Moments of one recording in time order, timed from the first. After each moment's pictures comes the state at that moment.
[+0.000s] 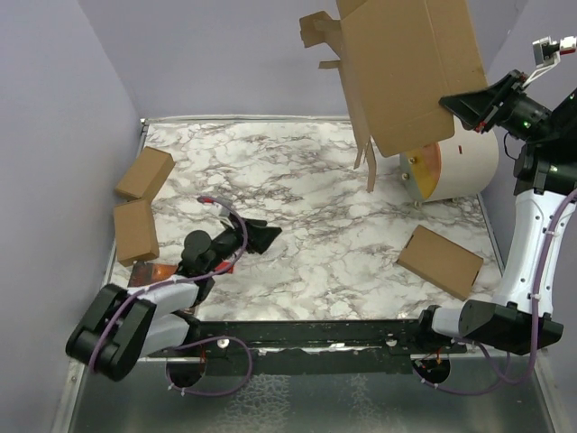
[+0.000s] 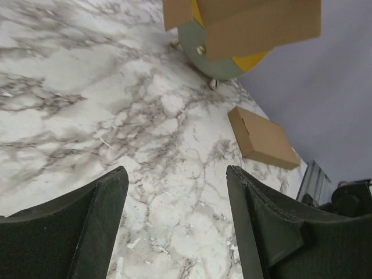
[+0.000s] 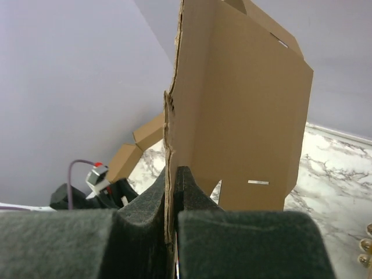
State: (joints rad) left arm -0.38 1.10 0.16 1.00 0.41 -0.66; right arm -0.34 1.30 1.68 -0.21 -1.11 0.56
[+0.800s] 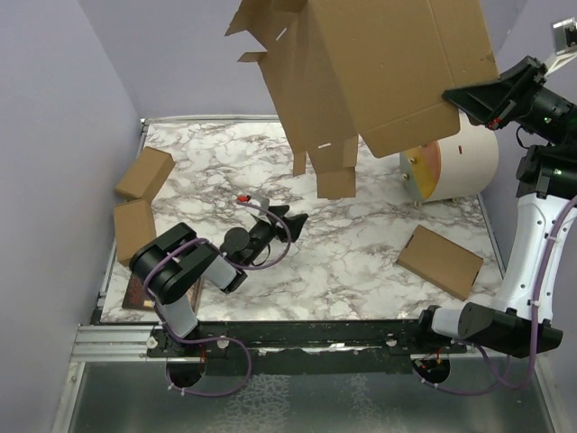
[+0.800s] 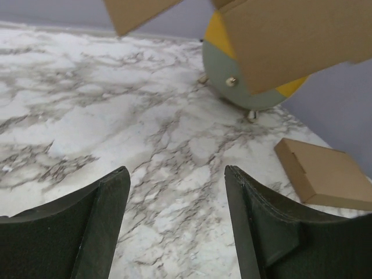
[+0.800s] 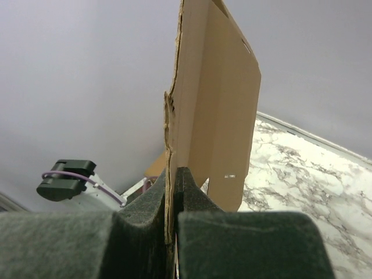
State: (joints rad) left arm -0.71 1.68 0.35 1.50 0.01 -0.42; right arm -0.34 1.28 1.71 0.19 -1.26 0.99
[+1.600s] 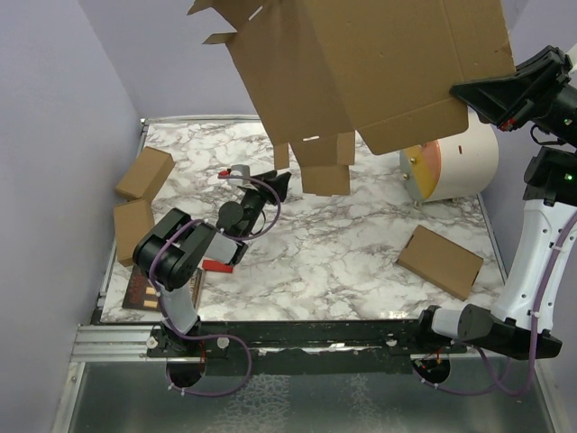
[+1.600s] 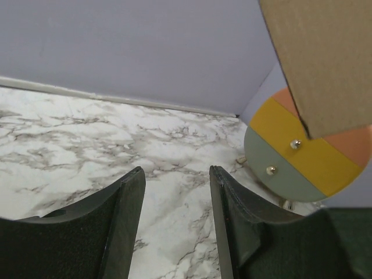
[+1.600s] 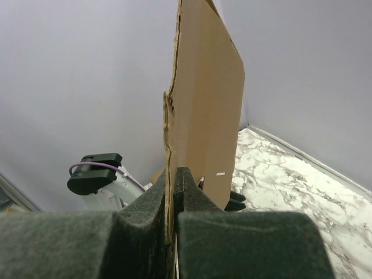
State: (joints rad) left arm -0.53 1.80 0.55 1.50 -0.06 -0.50; right arm -0.34 1.27 1.82 0.39 -1.27 1.20
